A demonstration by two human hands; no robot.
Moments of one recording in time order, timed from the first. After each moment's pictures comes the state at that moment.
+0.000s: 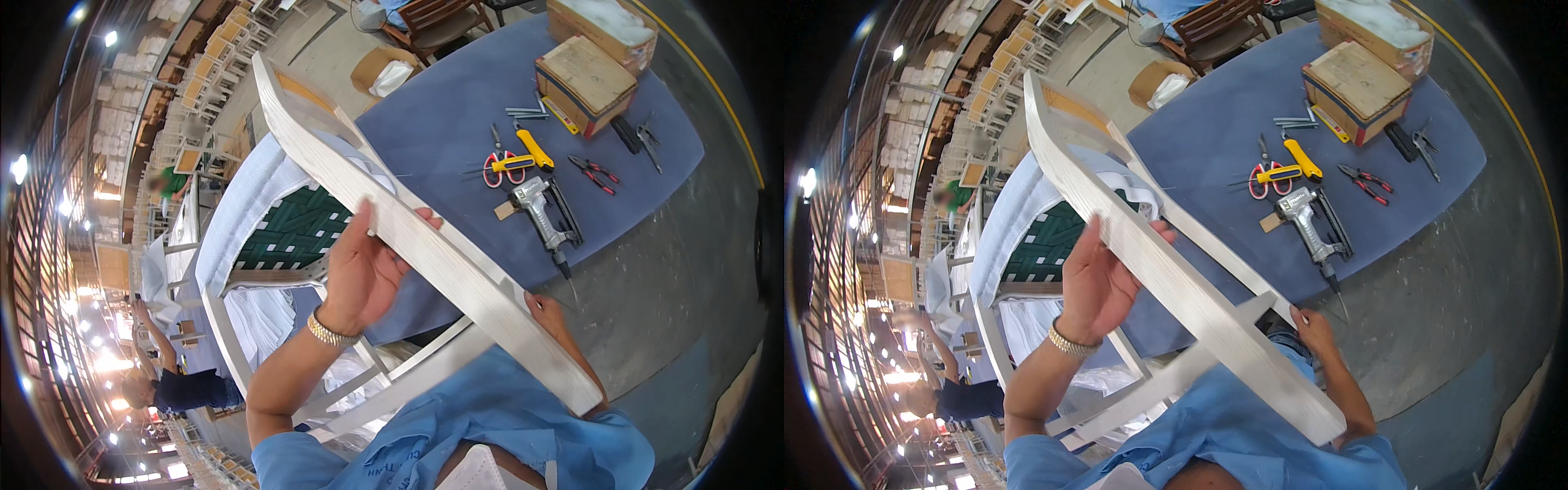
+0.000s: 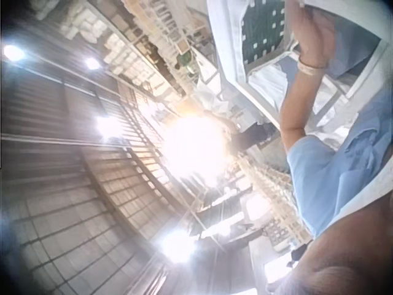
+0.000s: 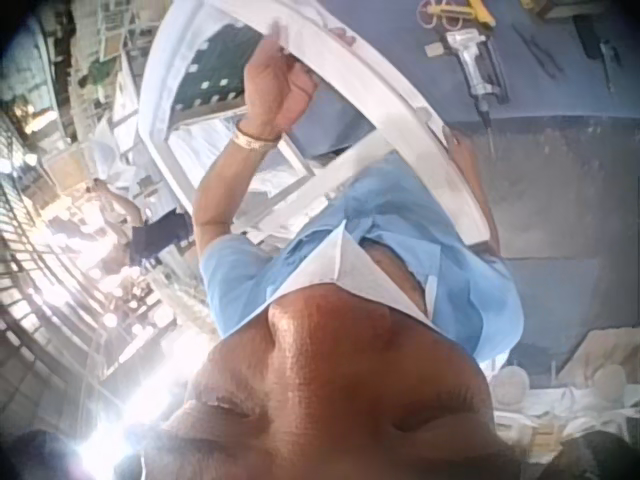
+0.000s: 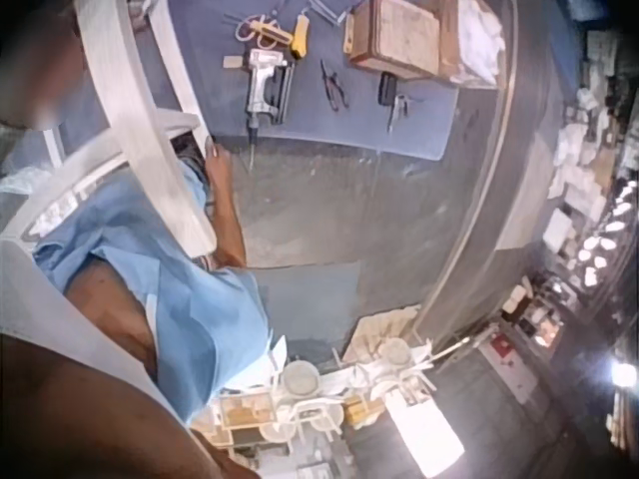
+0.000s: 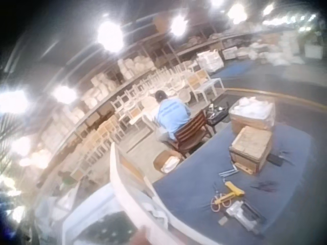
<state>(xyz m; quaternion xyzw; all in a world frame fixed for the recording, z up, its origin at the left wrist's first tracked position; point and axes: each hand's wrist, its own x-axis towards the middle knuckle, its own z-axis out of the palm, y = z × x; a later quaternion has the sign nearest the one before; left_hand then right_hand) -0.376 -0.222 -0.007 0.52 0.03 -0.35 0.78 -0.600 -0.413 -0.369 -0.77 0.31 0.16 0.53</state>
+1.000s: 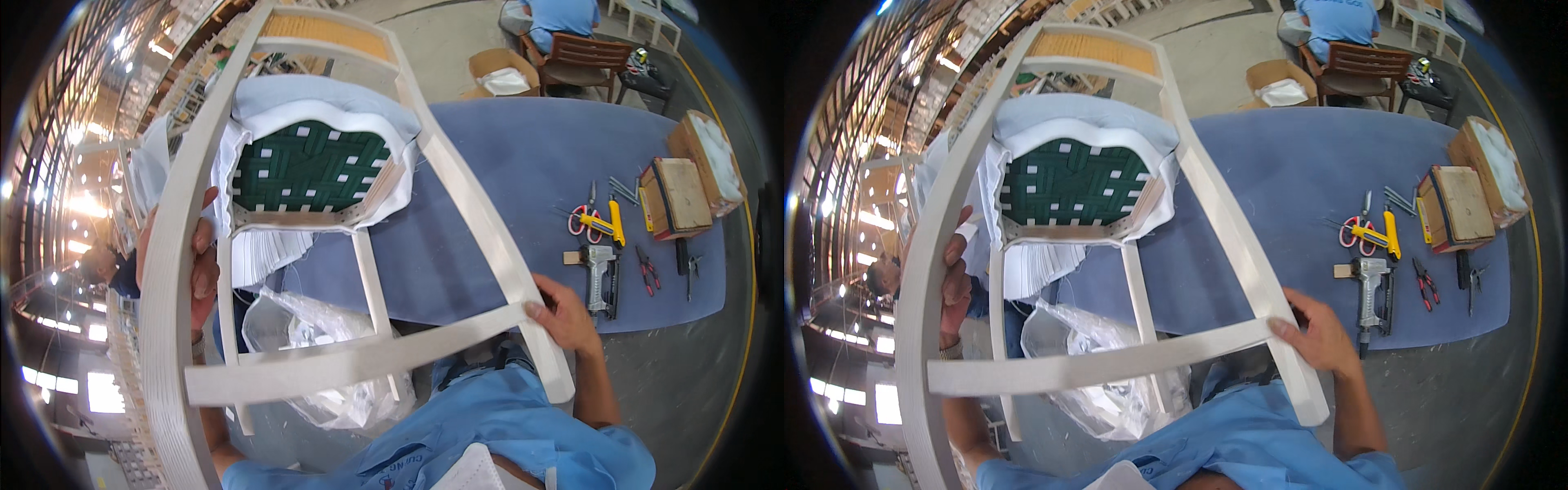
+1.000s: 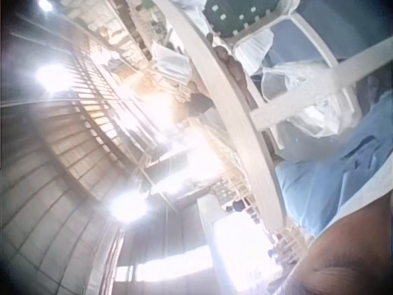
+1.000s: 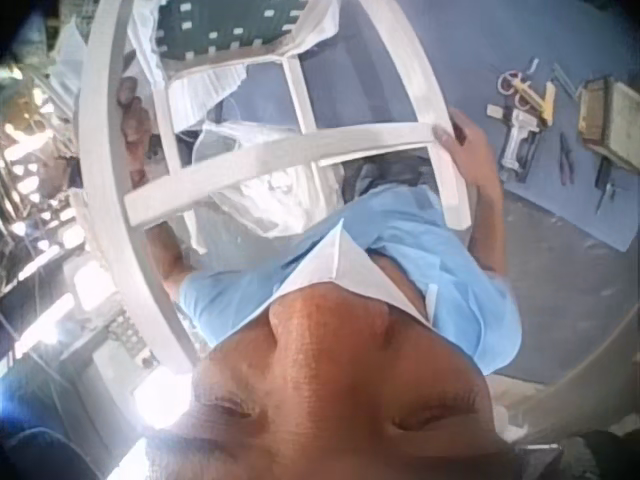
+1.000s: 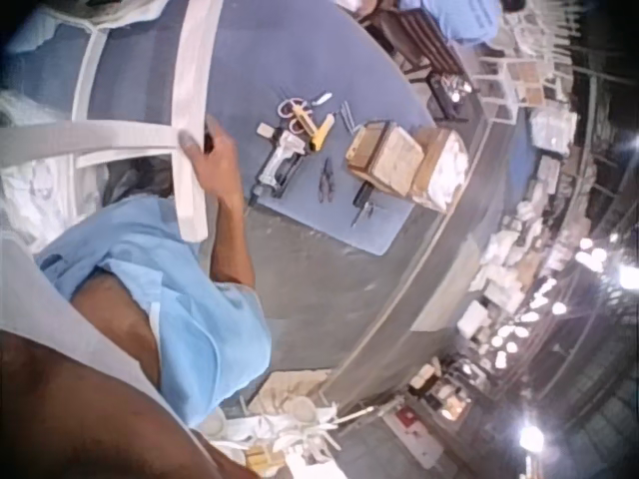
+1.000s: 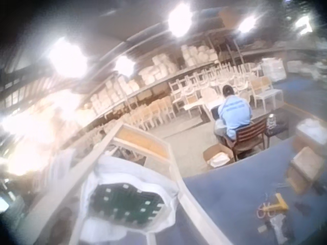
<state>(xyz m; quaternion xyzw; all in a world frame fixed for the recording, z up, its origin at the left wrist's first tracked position) -0.444 0.057 0.141 0.68 0.01 0.05 0.73 -0.451 -0.363 -0.133 -0.69 -0.12 0.18 0.69</state>
